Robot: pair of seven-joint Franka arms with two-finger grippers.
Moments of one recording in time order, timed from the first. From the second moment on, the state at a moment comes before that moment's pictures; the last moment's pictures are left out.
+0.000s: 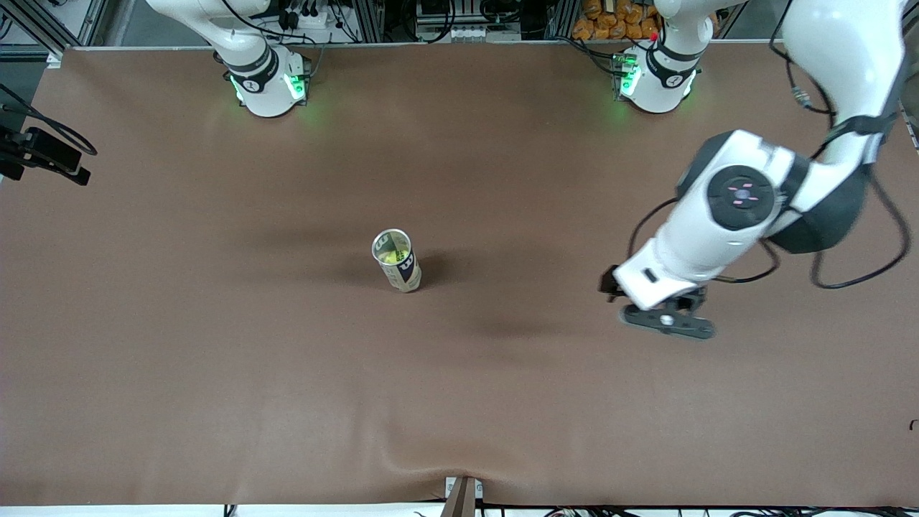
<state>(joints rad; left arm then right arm) 0.34 0.56 -0.88 -1.45 0.52 1.84 -0.37 0.01 0.01 -0.05 -1.44 0.00 1.43 0.05</state>
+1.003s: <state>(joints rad) 0.49 0.39 -0.84 -1.33 0.49 1.57 -0.30 0.01 0.01 -0.05 -1.44 0.00 1.42 0.05</state>
